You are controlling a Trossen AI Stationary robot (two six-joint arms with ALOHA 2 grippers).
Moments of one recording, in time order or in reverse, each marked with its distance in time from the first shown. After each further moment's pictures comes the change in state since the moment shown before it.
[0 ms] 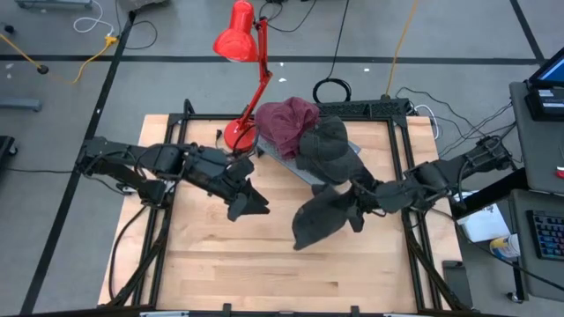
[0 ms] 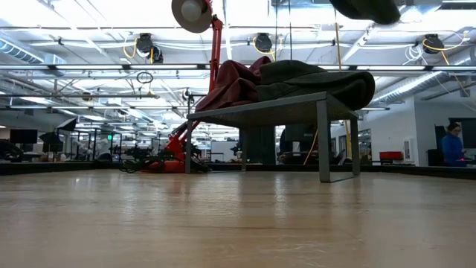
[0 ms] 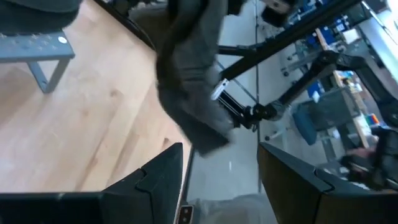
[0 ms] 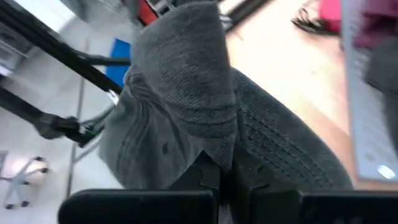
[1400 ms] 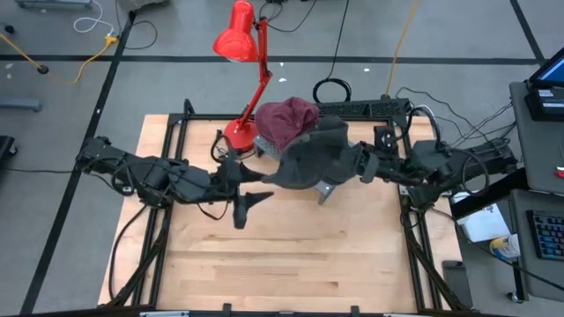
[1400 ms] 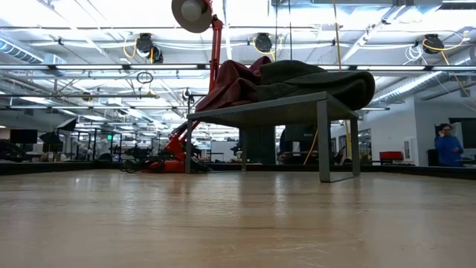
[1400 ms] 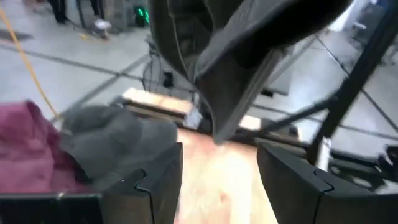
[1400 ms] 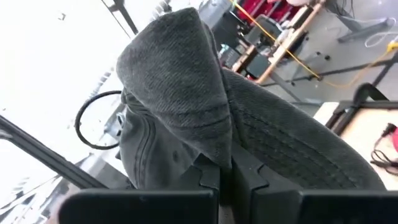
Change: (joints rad) left arm -0.175 0.000 0.000 0.149 -0.669 0.562; right arm -0.146 -0.056 0.000 0.657 0.188 -0.046
